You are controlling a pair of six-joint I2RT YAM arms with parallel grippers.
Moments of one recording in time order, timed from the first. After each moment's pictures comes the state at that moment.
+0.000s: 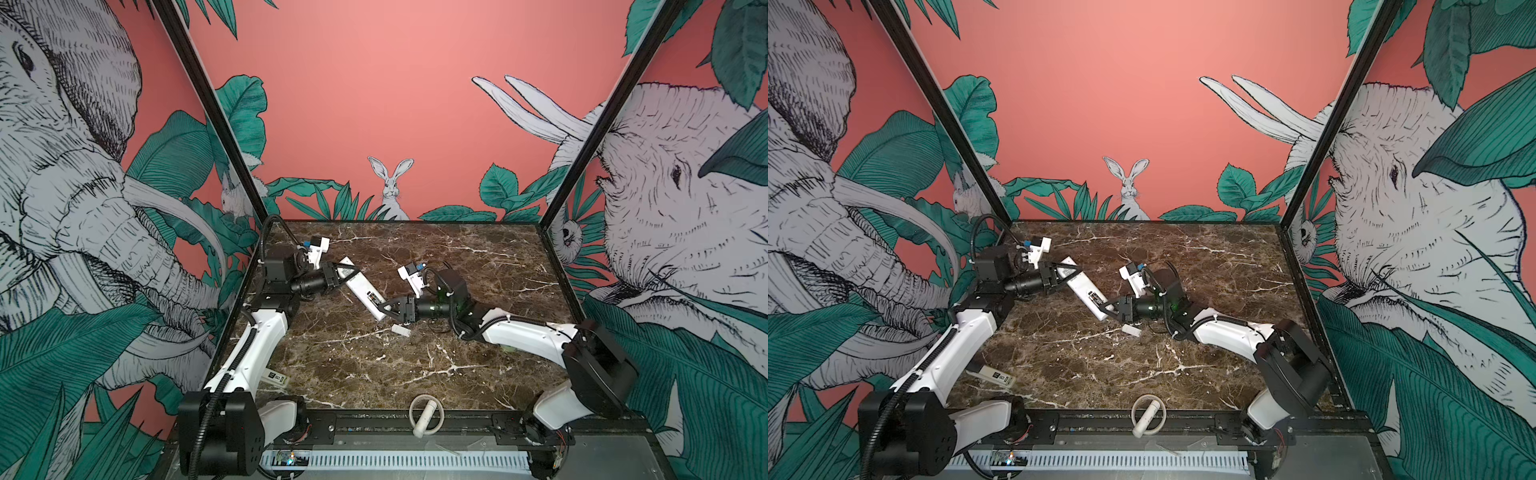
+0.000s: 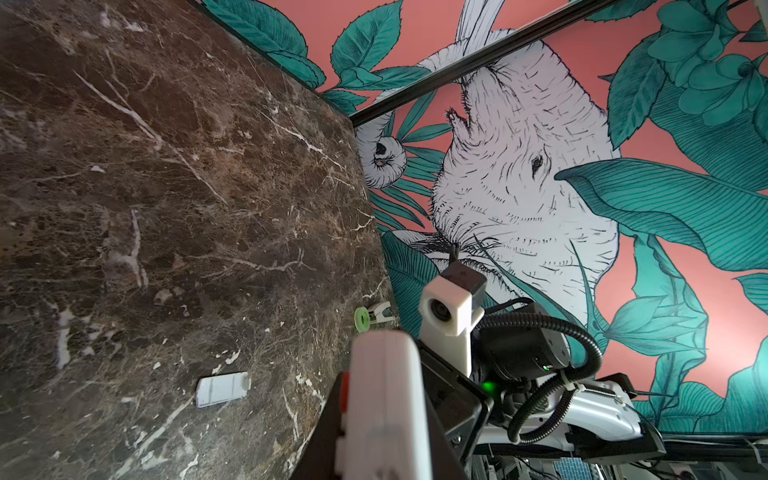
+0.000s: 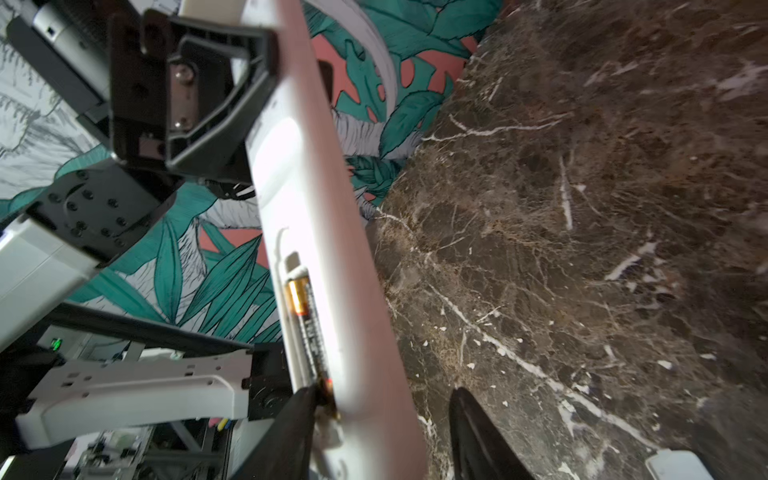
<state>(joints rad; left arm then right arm) -0.06 1.17 0.83 -0.07 1.05 -0.77 0.80 1.54 0.88 0.30 -0.62 0.67</state>
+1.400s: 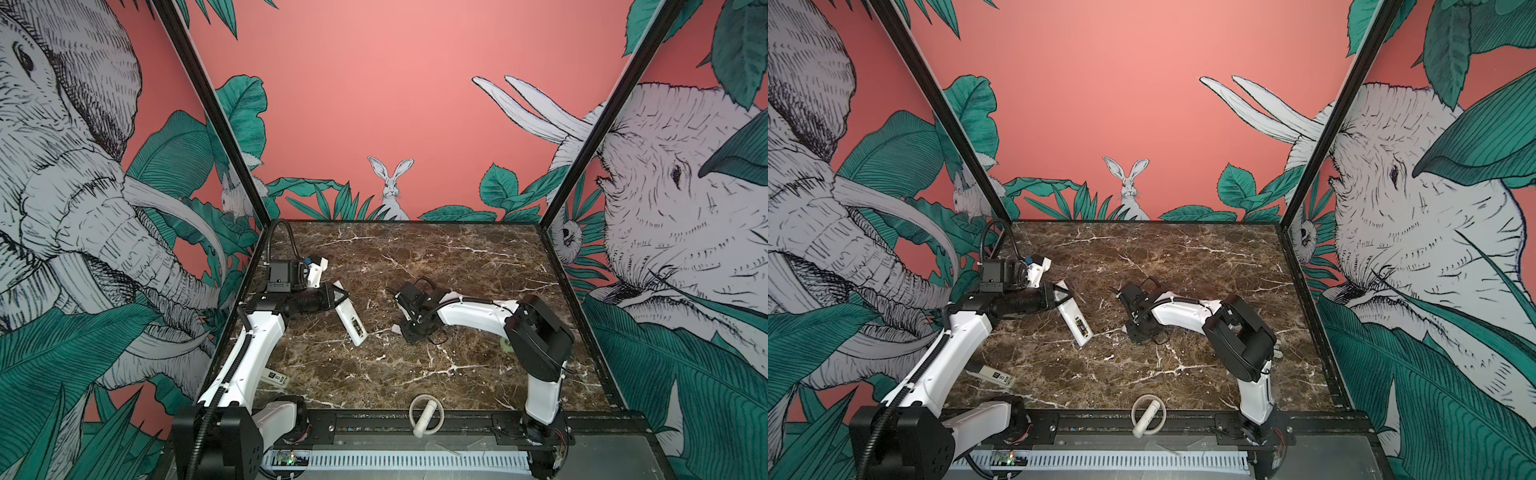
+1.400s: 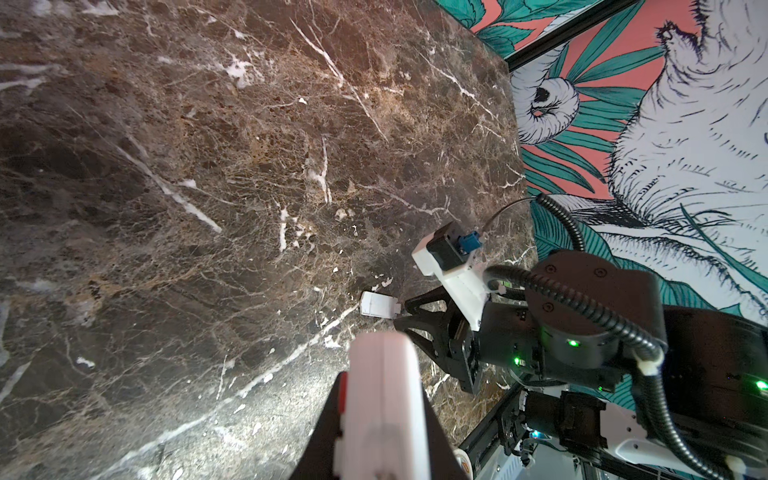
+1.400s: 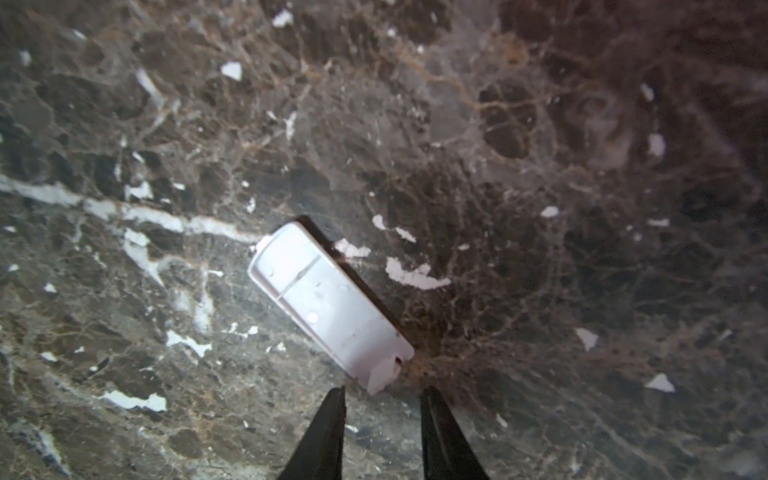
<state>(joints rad) -0.06 1.13 0.88 -0.63 0.71 -0.30 0.88 1.91 1.26 -0.67 -0.03 0.41</state>
